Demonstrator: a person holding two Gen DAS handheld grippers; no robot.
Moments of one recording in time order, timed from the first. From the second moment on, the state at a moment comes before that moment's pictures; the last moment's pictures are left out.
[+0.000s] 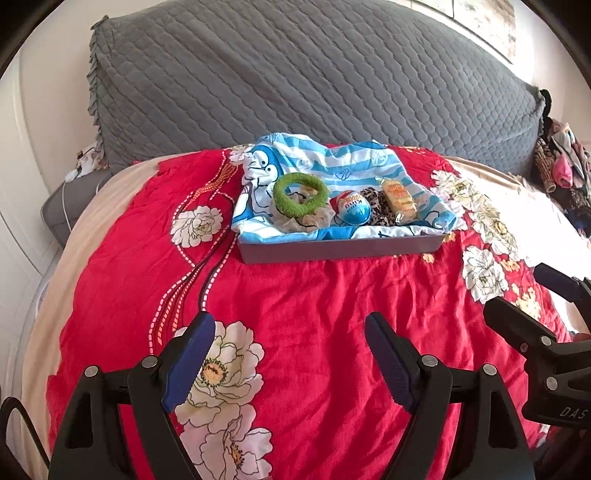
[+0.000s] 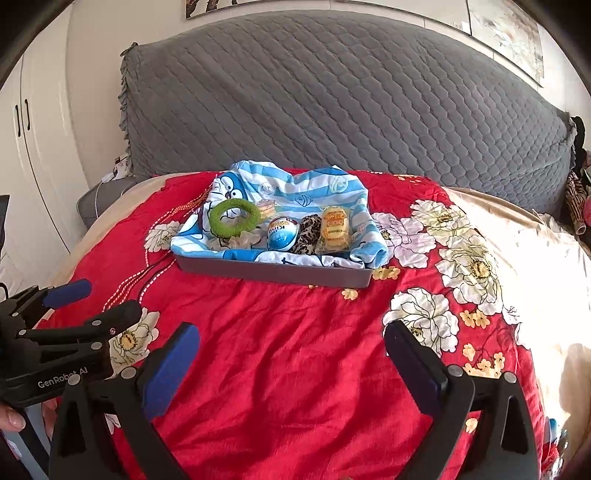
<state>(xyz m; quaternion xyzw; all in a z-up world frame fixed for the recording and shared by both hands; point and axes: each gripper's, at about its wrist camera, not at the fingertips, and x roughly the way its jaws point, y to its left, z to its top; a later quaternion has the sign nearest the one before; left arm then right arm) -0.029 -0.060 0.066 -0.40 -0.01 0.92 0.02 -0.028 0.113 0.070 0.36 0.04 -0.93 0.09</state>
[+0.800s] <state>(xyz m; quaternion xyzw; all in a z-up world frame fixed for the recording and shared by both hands) -0.035 -0.063 0.027 -0.41 -0.02 0.91 0.01 -0.031 0.116 0.035 0.38 0.03 -0.92 0.08</state>
